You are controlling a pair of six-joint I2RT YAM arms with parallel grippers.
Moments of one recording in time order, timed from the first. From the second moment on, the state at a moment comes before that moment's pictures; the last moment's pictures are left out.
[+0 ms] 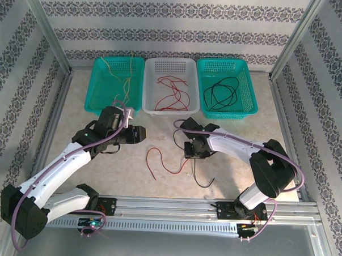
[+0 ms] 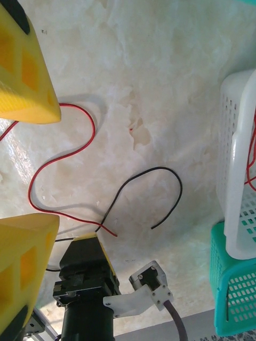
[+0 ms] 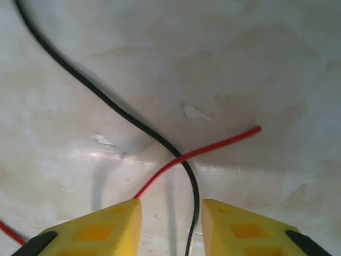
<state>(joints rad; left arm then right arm) -0.46 1.04 0.85 -0.56 0.25 -0.54 0.71 1.59 0.96 -0.78 -0.01 0.68</state>
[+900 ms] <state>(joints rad) -0.66 1.27 0.90 -0.57 0.17 -0.45 0.83 1.18 1.08 -0.87 0.05 0.61</state>
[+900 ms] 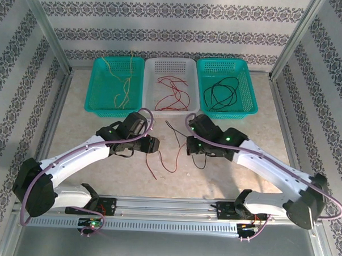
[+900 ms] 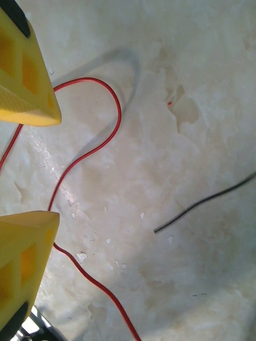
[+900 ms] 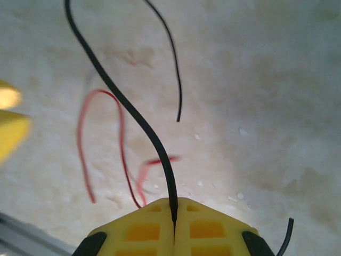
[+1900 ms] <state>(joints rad) -0.70 1.29 0.88 -0.58 0.17 -0.42 0.76 1.09 1.38 -0.92 0.17 0.52</state>
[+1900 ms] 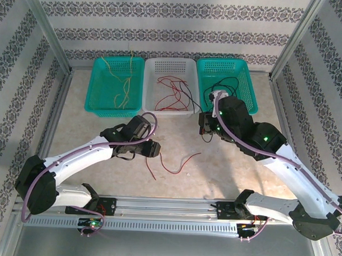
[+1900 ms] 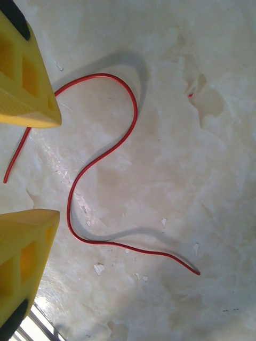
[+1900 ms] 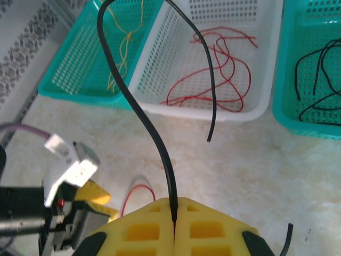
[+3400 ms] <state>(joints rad) -0.88 1.52 1.06 -0.54 0.15 -0.27 0.11 1.69 1.89 -0.88 -0.10 0.52</state>
